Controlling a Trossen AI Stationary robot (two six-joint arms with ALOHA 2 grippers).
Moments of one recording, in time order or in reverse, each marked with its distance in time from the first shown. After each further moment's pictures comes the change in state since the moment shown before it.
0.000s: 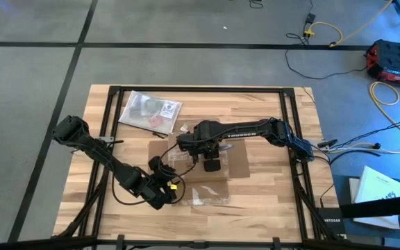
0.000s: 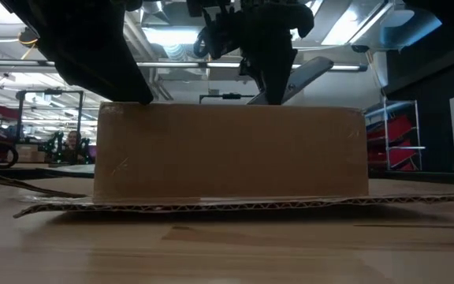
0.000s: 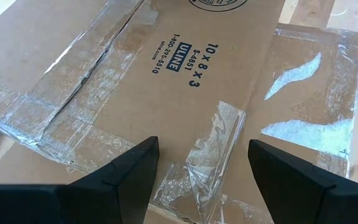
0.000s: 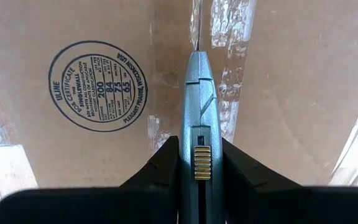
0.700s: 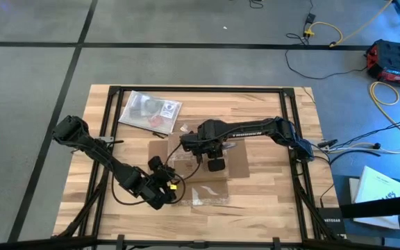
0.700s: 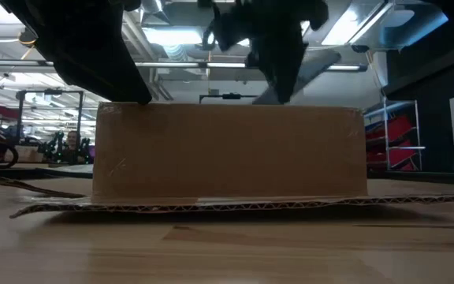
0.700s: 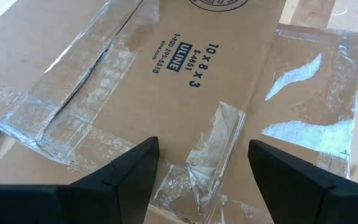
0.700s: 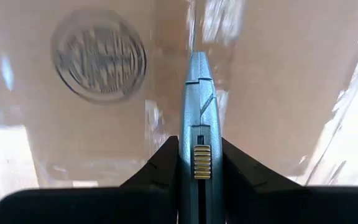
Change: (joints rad) left arm 0.000 0.000 0.000 -0.002 -0.001 -0.001; right arm 0.005 -0.063 -0.065 -0.002 0.029 -0.026
